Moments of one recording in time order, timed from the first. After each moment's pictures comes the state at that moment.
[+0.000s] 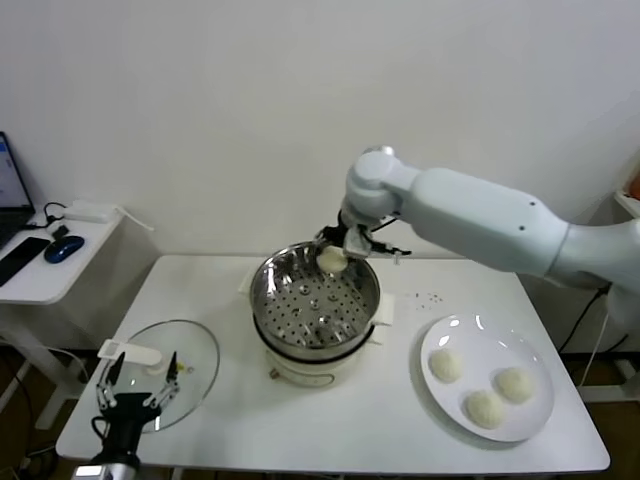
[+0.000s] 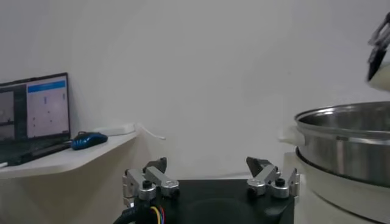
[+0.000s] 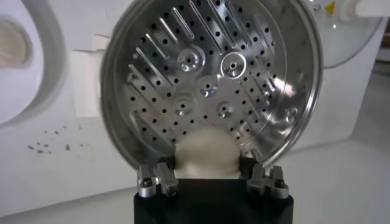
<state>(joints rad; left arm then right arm) 1.74 -1.47 -0.78 -2.08 -0.08 -0.12 0.05 0.42 1.18 -1.03 1.32 -0.52 0.45 -1.10</state>
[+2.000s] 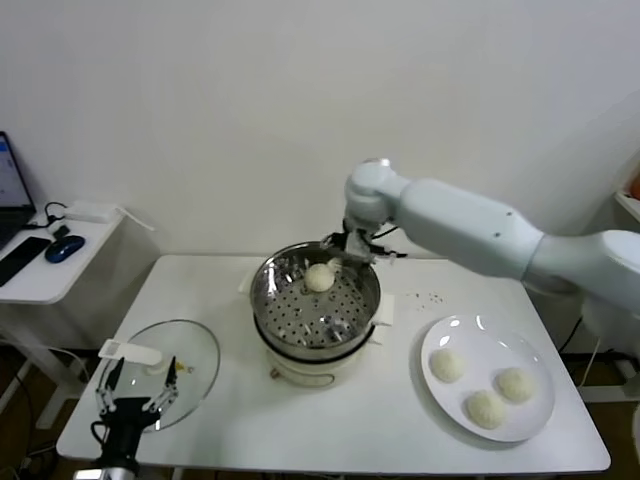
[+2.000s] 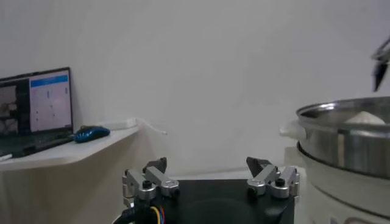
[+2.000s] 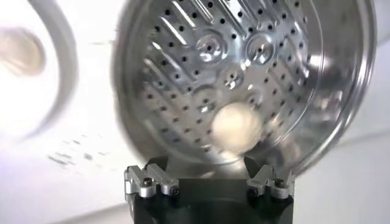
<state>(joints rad) 1.74 -1.47 -0.78 -2.07 -0.09 -0.12 0.04 0.53 1.06 -1.15 1.23 -0.15 0.30 -1.16</state>
